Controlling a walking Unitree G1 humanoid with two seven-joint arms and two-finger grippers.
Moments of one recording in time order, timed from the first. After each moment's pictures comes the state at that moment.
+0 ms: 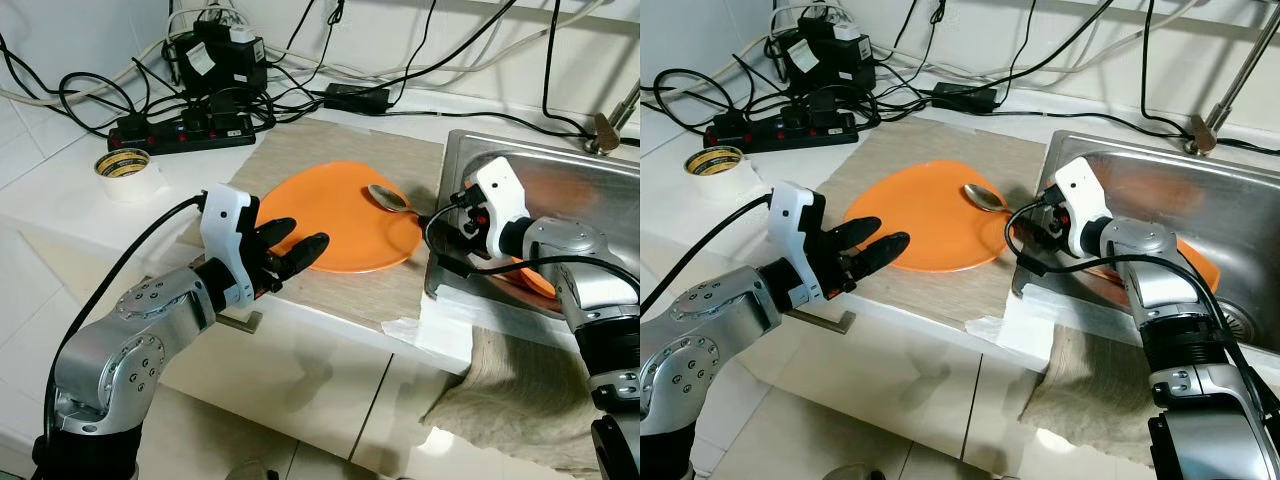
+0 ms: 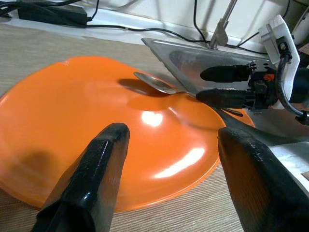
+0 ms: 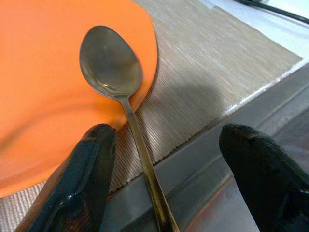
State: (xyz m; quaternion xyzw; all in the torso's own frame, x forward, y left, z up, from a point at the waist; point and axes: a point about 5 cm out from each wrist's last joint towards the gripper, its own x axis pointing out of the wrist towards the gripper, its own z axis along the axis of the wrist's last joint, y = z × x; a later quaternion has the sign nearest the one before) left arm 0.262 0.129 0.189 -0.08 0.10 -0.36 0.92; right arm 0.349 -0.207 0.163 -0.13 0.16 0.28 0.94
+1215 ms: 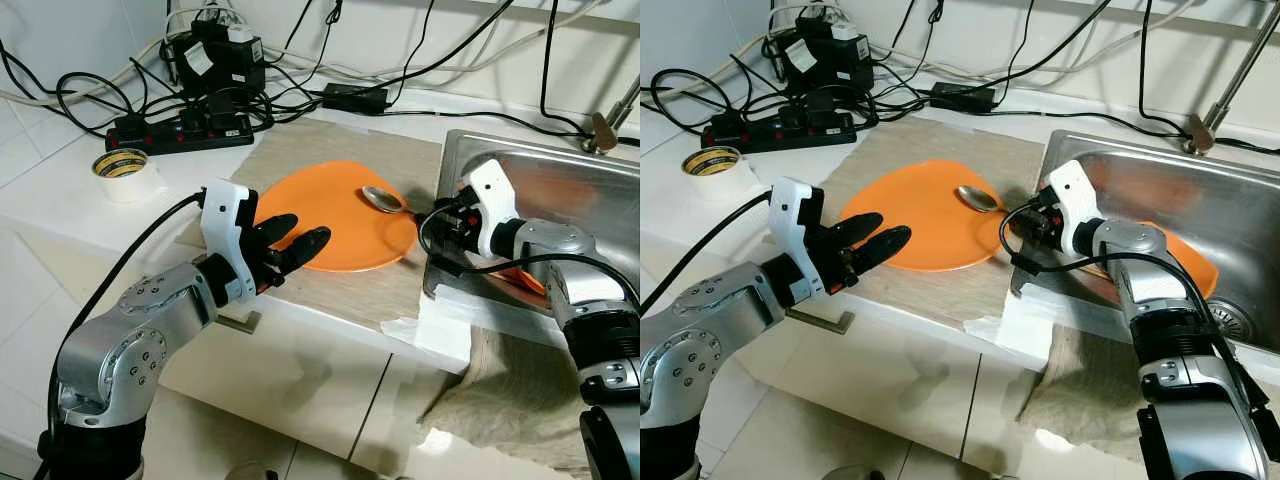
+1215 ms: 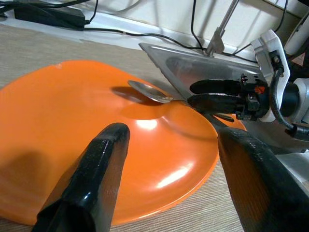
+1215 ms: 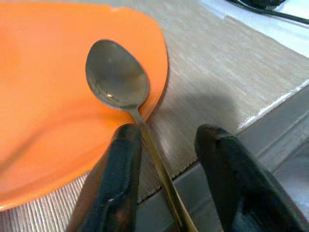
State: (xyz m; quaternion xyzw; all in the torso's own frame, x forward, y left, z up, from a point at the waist) left arm 0.265 0.127 0.193 -0.10 0.09 -0.36 0.92; right arm 0.354 -0.200 0.160 -0.10 0.14 0.30 0.94
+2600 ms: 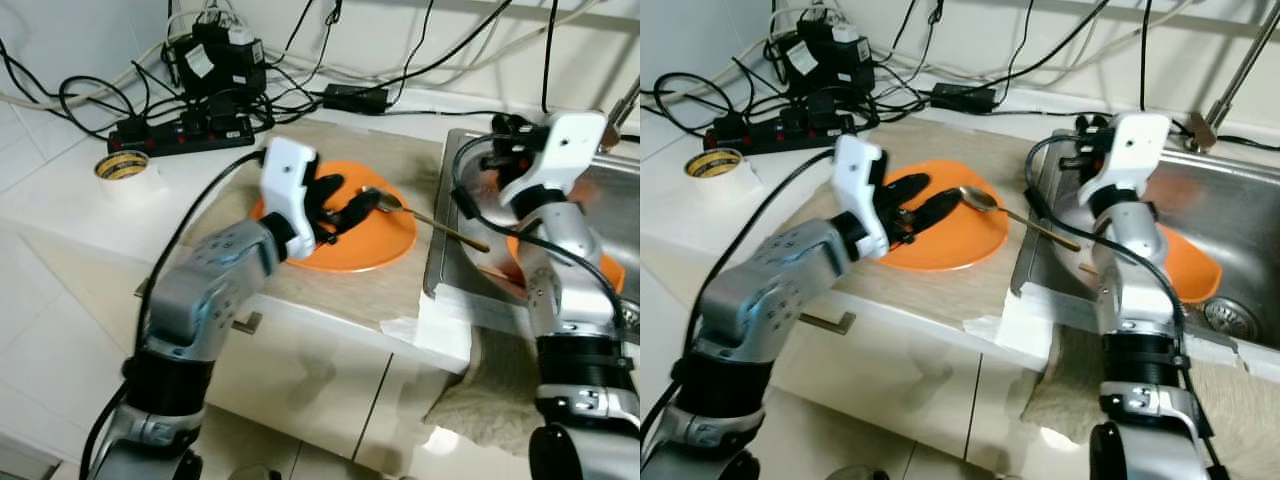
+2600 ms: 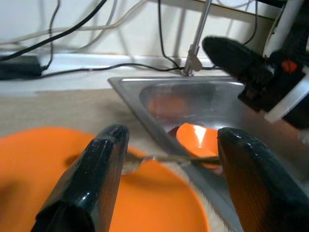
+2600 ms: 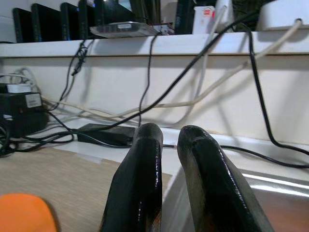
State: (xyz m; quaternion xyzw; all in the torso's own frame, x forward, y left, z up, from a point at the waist) left arm 0.315 0.058 0.214 -0.07 0.02 -0.41 0.91; right arm 0.346 -0.199 0.208 0.00 -0.14 0.02 0.99
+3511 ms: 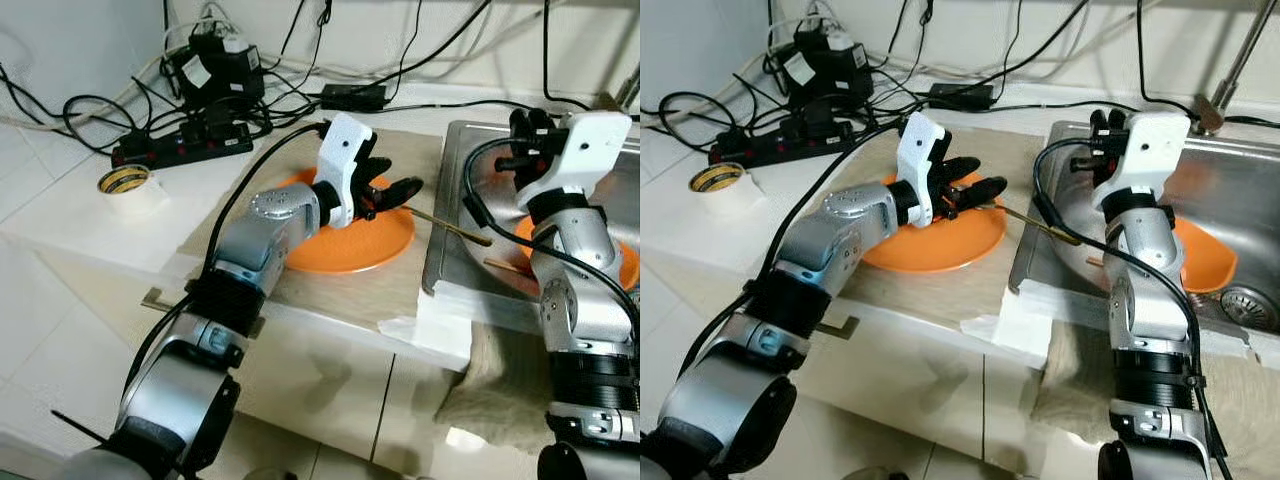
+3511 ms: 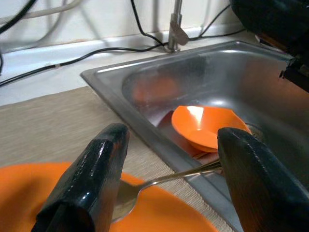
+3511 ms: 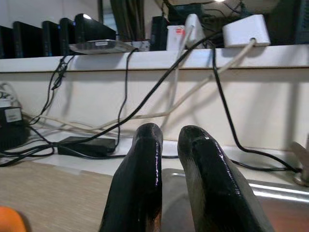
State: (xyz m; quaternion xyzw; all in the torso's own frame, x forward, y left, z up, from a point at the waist) left arm 0.363 0.026 0.209 -0.01 0.04 -0.47 0.88; right arm 0.329 -0.209 0.222 -0.03 -0.17 -0.01 0.99
